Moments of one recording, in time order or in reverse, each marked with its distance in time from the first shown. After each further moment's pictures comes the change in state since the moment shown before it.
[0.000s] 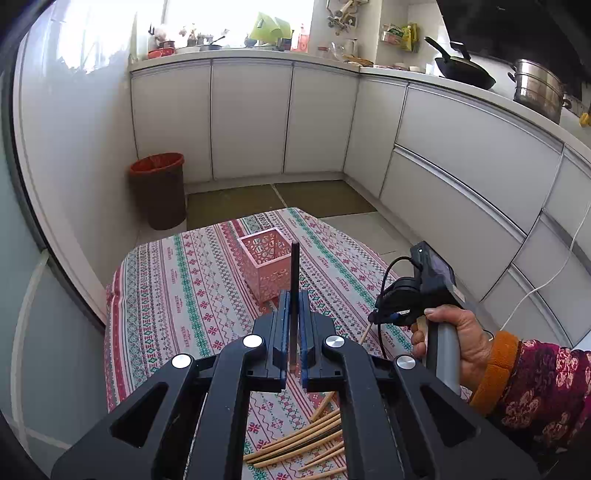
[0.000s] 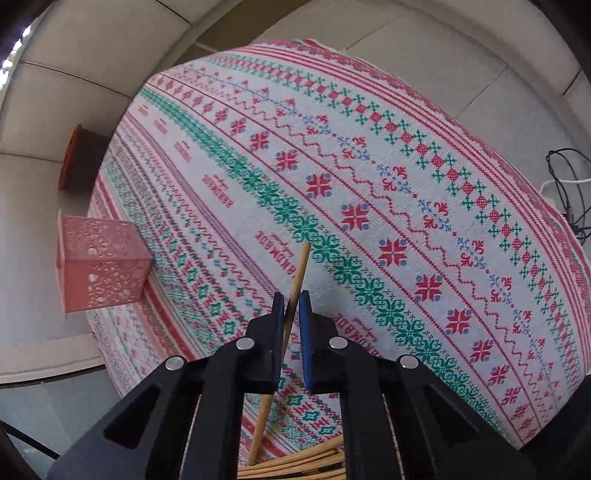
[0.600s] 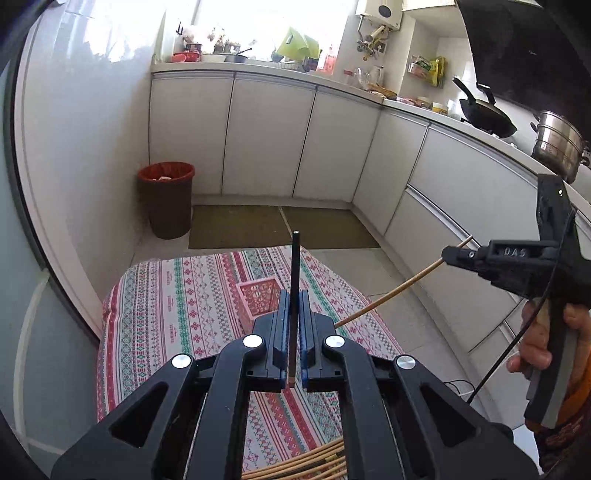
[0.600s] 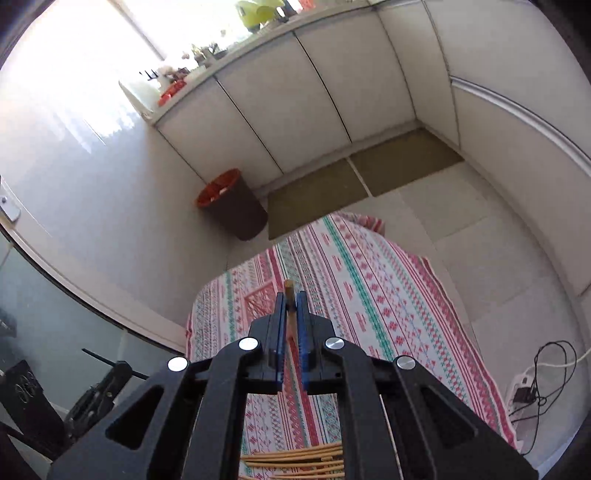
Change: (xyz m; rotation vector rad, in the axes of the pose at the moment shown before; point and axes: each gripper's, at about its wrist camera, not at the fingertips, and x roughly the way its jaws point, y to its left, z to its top) left arm -0.001 -0.001 0.073 -0.130 -0.077 0.014; right arm -0.255 0.094 -0.016 -0.484 -0.405 0.271
